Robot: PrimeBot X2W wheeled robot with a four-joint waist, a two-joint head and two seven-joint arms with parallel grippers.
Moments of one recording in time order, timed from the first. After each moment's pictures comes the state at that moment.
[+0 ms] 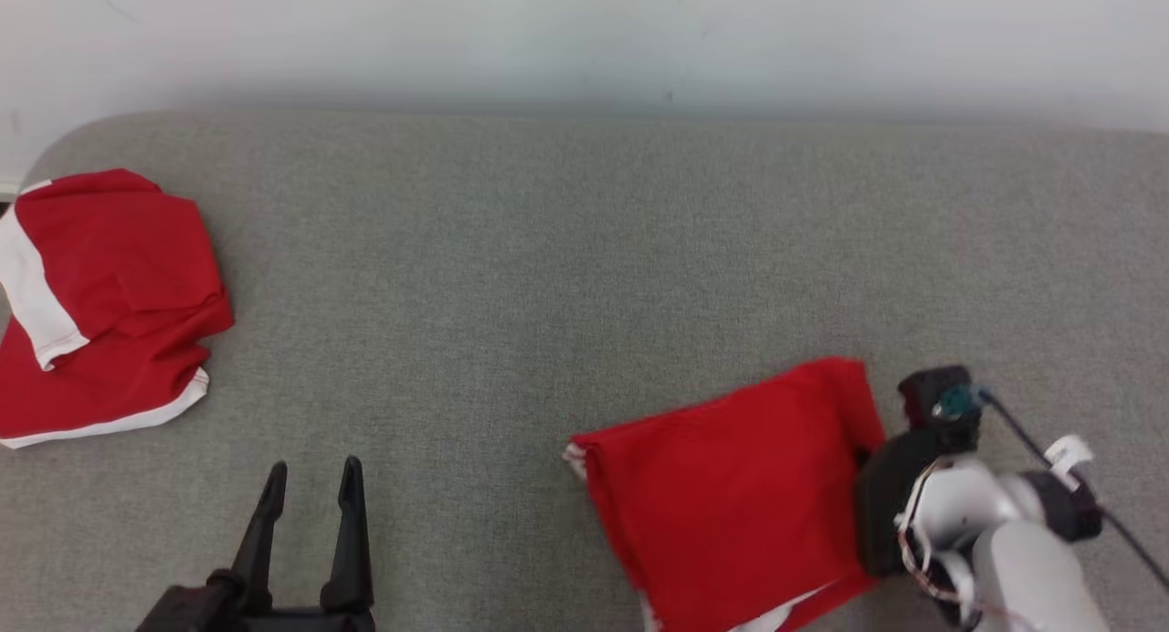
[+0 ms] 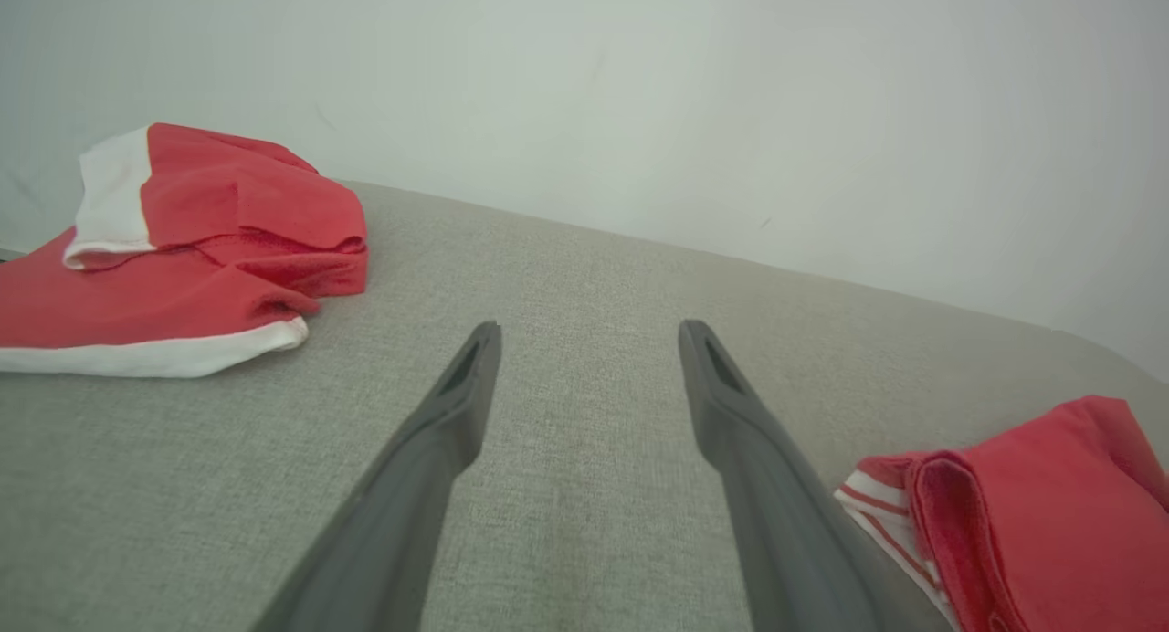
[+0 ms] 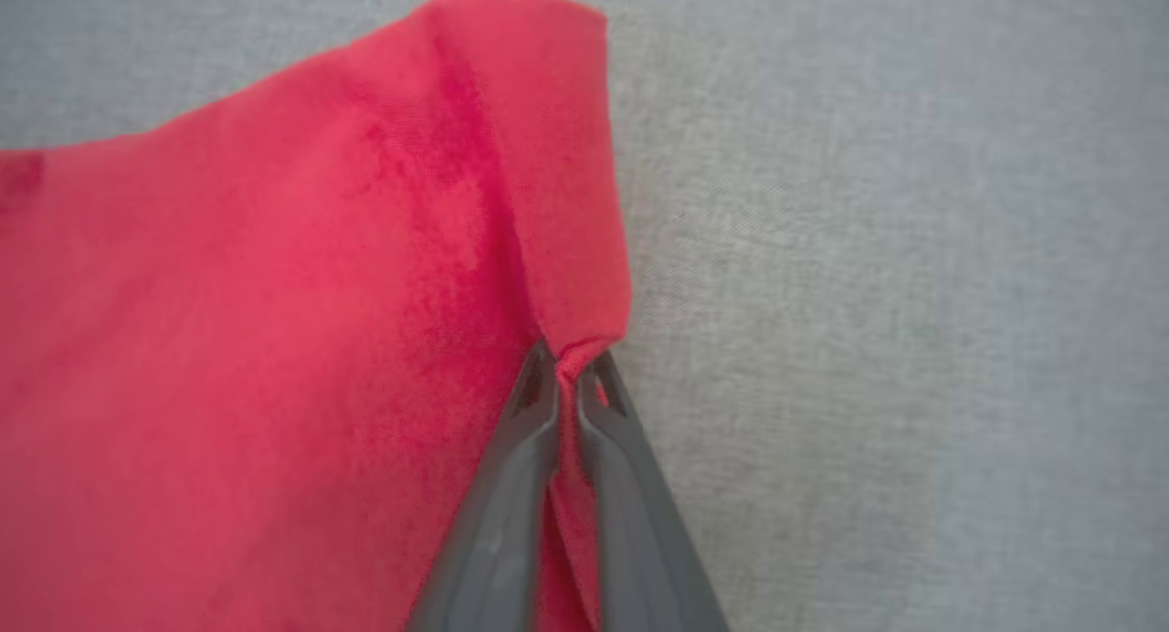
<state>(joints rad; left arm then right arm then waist) 0.01 0.05 -0.03 0.11 -0.29 -0.13 -0.26 -0.23 -0.06 -0.01 0.20 0.01 0.13 0.72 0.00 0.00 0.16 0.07</state>
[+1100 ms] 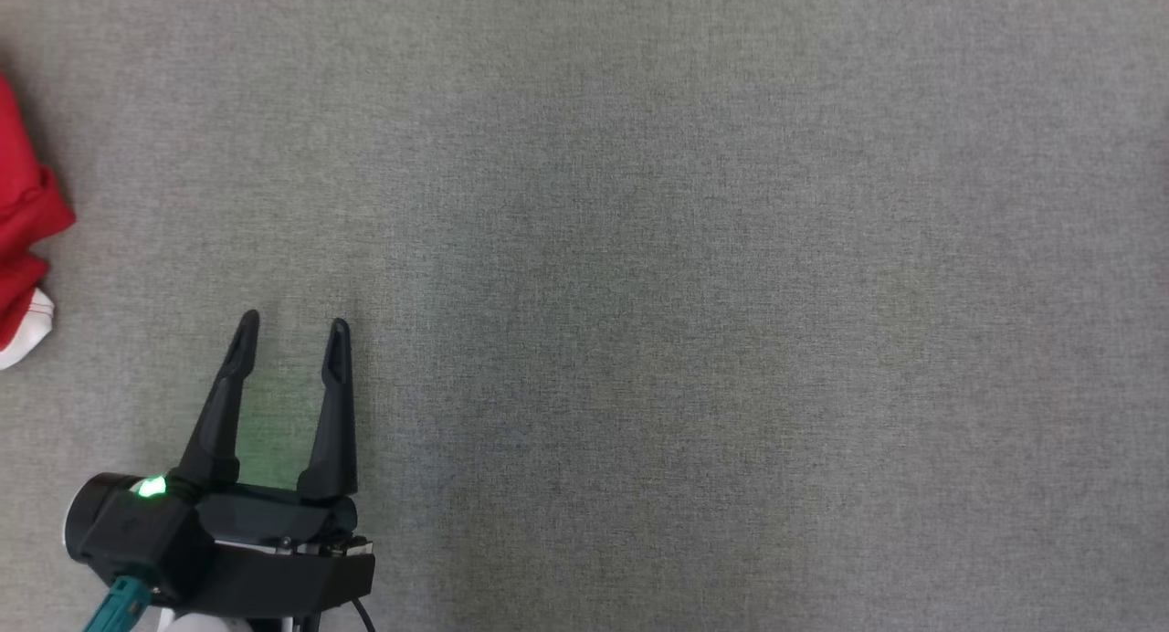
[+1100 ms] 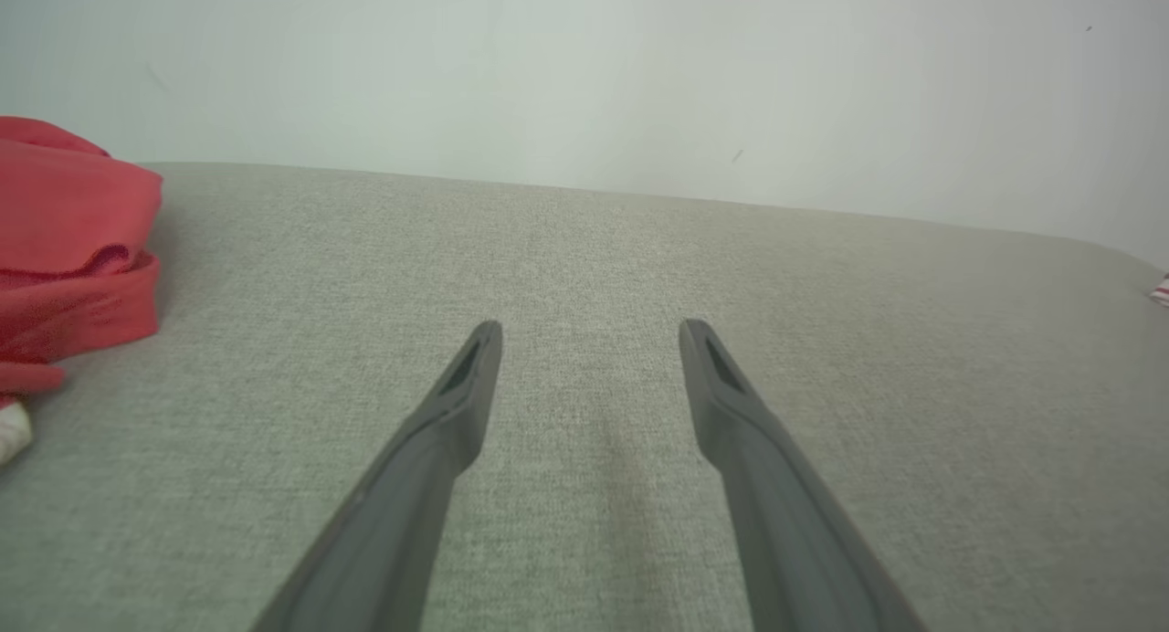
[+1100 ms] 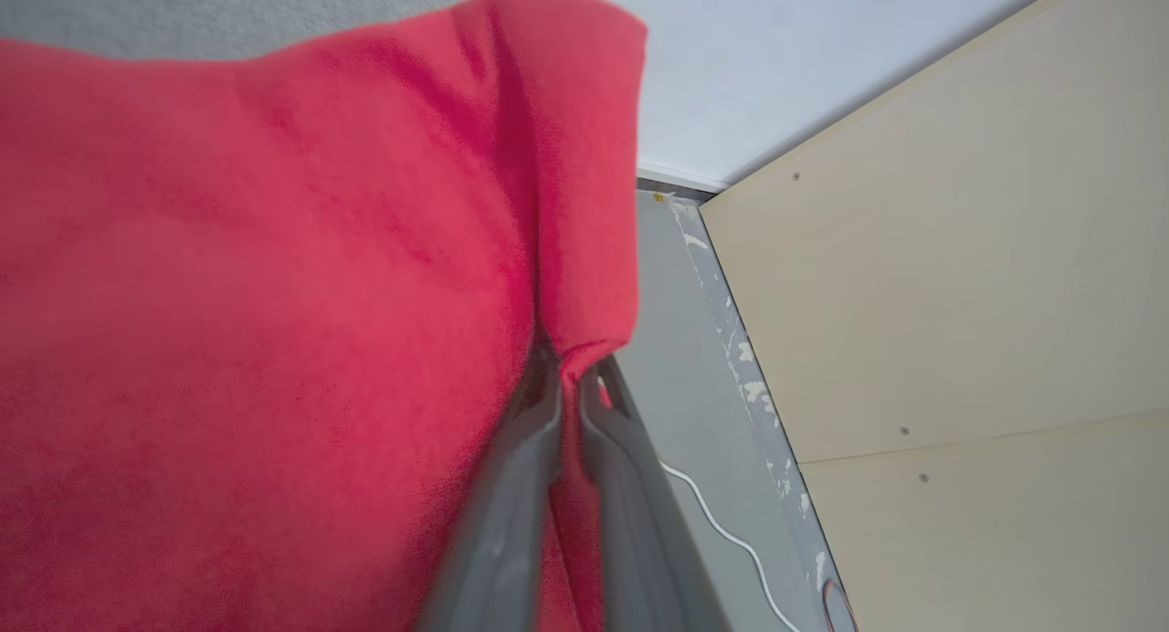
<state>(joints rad) -0.17 0.14 -0.09 -0.07 -0.27 -0.13 -0.26 -0.63 -0.52 -0.62 0.55 -0.41 0.13 0.27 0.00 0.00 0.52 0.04</state>
